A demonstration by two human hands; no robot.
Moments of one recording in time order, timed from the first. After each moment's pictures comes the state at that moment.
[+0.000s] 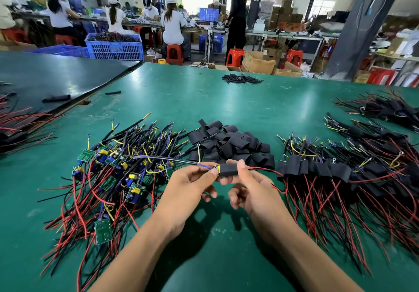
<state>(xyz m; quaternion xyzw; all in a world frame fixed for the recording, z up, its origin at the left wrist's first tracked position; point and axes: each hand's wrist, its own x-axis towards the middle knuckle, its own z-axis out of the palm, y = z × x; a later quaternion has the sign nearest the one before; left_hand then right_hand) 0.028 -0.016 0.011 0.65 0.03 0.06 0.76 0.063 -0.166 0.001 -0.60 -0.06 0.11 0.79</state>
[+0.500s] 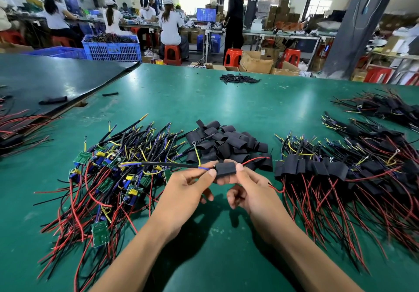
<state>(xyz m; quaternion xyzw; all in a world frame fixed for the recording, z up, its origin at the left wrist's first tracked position) 0.025 -0.016 0.014 0.70 0.02 0.07 0.71 0.061 -0.167 0.004 -0.63 -0.08 0.10 0.76</state>
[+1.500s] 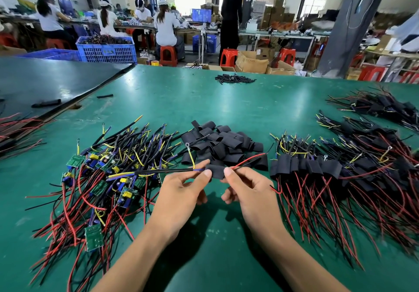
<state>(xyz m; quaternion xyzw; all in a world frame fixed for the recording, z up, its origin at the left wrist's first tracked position) 0.026 -0.021 0.006 0.72 0.05 0.11 0.68 0.054 -0.170 -0.001 -0.68 -0.08 -0.03 0.73</state>
